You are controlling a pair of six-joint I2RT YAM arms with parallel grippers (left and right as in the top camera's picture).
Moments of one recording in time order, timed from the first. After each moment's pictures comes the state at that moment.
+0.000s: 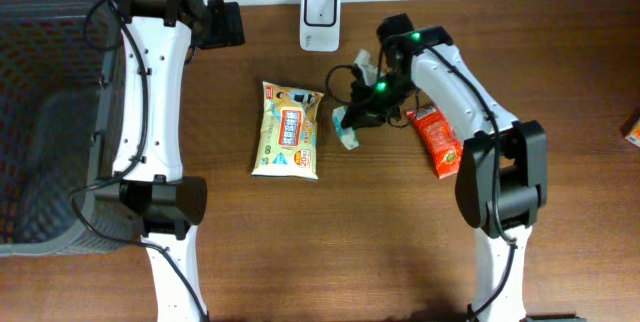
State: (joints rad) left arm -0.14 2.27 2.70 -1.56 -0.15 -0.26; right arm 0.25 2.23 1.90 -1.19 -0.67 0.13
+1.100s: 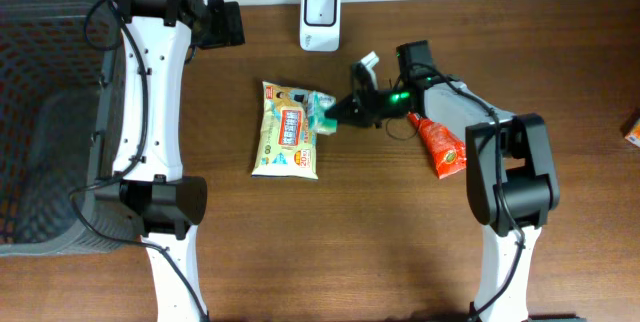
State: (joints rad) left arm -0.14 2.27 2.70 -1.56 -0.15 -0.26; right arm 0.17 2.22 1.48 -0.31 -1.39 0.34
